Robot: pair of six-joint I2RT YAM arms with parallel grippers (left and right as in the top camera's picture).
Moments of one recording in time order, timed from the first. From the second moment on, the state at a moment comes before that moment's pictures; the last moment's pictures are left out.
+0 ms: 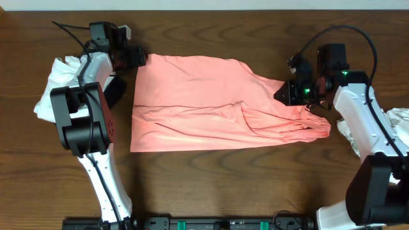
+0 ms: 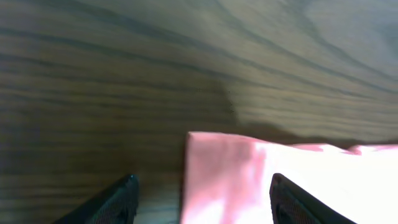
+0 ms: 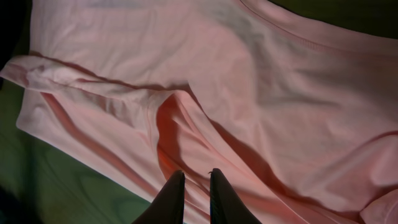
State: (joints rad) left arm 0.14 2.31 1.70 -0.43 0.40 -0.07; right arm 0.01 1.68 1.24 -0.80 -0.52 -0.02
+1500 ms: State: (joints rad) left arm 0.11 2.28 1.71 -0.75 0.46 -0.11; right arm 0.01 1.68 1.24 -0.80 -0.50 -0.02
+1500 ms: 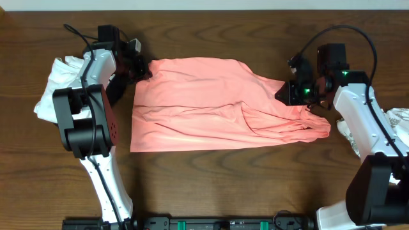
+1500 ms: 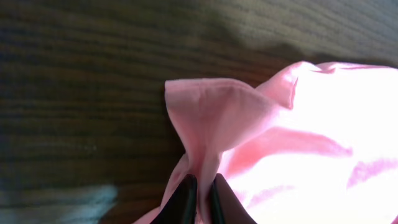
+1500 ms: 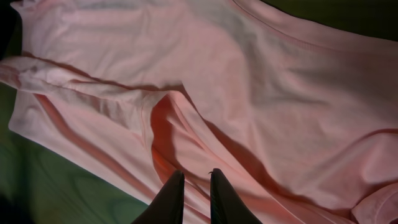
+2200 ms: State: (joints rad) left arm 0.11 2.22 1.71 -0.76 0.46 -0.11; right arm 0.01 1.68 1.24 -0.80 -0.50 -0.02
